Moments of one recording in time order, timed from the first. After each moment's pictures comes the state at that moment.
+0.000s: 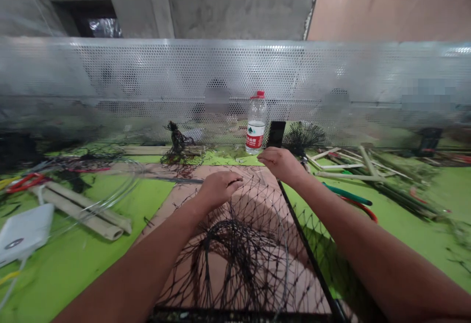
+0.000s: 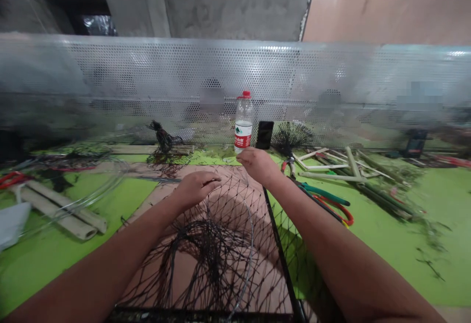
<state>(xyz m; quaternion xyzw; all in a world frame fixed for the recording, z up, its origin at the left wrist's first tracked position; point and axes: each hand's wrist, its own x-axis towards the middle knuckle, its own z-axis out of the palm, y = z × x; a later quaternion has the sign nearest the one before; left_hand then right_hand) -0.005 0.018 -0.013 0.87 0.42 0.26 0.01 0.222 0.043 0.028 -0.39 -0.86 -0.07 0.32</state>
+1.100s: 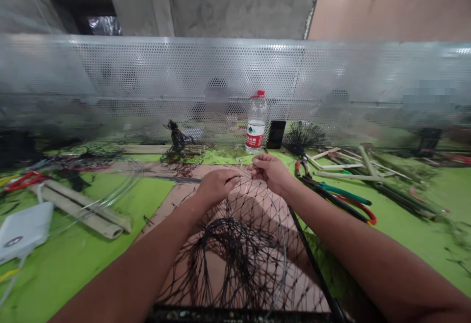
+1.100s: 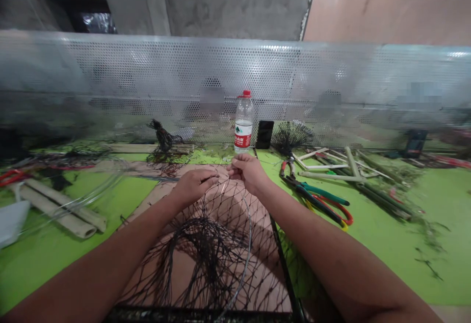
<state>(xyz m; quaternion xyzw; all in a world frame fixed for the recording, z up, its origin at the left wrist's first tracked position) -0.008 0.023 -0.016 0.85 0.43 0.30 0.02 0.182 0.034 0.005 -0.38 -0.50 0.57 0.53</state>
